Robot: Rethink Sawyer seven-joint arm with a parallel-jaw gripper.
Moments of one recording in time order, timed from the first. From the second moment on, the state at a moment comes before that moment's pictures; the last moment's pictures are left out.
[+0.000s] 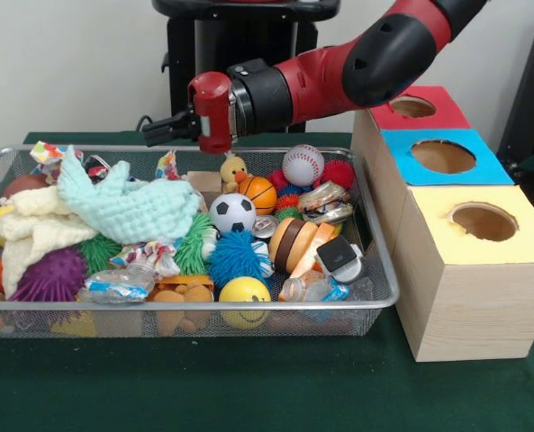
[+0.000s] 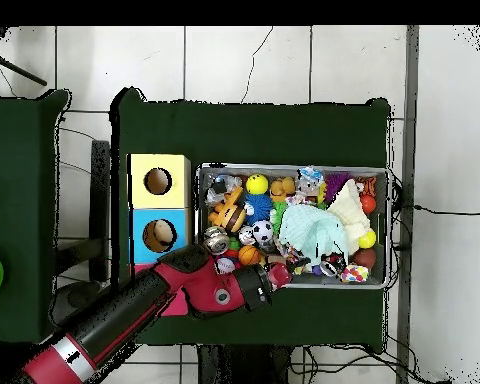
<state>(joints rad) 0.66 0.46 -1.03 1.33 -0.57 0.53 2.61</state>
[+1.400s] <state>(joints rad) 0.61 0.45 -0.99 1.34 -0.49 0.34 2.61</state>
